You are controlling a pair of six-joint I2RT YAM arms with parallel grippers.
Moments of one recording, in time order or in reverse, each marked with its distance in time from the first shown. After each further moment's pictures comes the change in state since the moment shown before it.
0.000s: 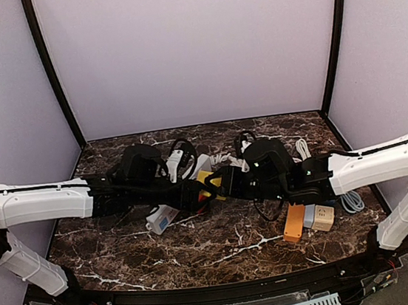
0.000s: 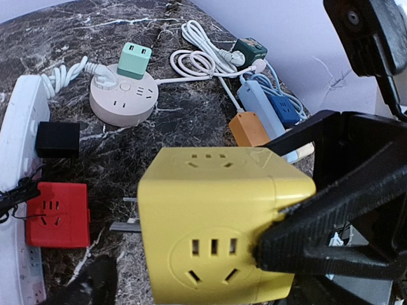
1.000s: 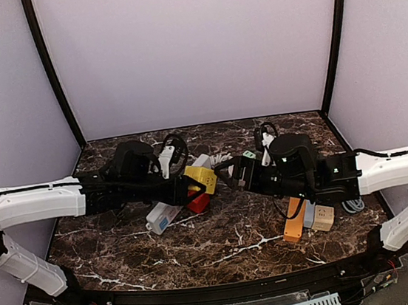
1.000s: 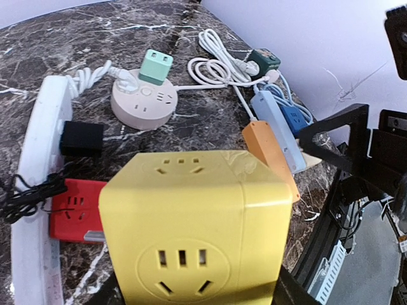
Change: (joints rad) left arm 0.030 -0.034 0.001 -0.035 -0.041 -0.018; right arm 0.001 -0.176 -0.081 -0.030 0.046 -0.020
